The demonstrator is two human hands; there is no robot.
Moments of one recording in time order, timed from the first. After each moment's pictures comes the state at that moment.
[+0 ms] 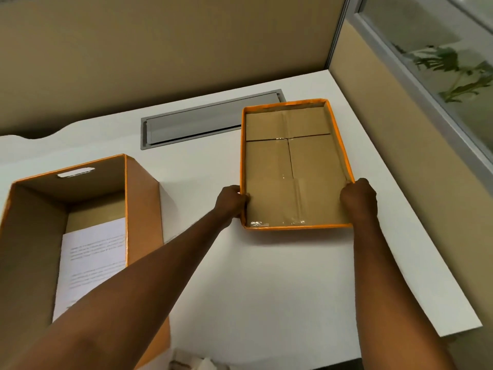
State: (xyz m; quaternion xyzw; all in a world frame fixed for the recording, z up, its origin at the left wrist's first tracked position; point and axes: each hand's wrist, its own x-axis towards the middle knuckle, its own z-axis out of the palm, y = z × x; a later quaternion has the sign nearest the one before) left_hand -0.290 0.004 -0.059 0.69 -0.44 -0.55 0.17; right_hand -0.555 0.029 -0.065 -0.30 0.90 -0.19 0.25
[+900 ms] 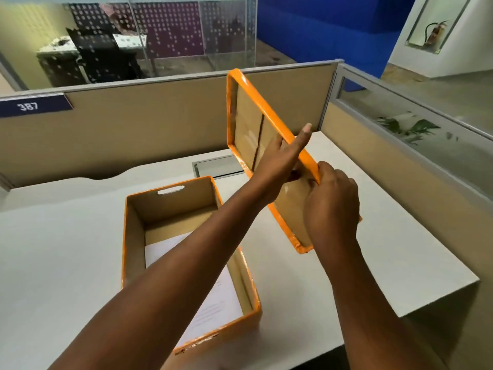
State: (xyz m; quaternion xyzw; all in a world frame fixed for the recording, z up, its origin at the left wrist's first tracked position) left_hand -0.167 0.119 0.185 0.41 -0.53 -0.65 0.36; right_hand -0.235 0.201 0.164 -0.50 0.80 -0.33 -0.02
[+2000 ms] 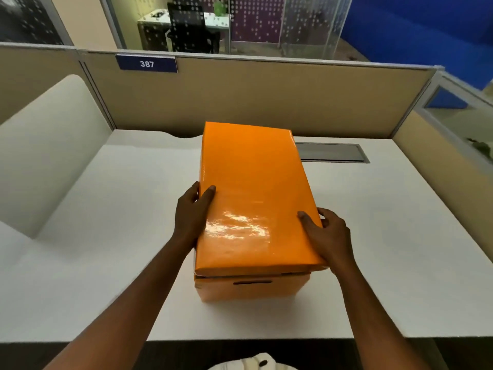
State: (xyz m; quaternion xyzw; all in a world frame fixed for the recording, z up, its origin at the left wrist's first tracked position) left_hand 0.106 0.224 0.066 0.65 -0.41 -0.41 0.50; right_hand -0.164 0.231 0.054 -0.52 0.72 -0.33 0.33
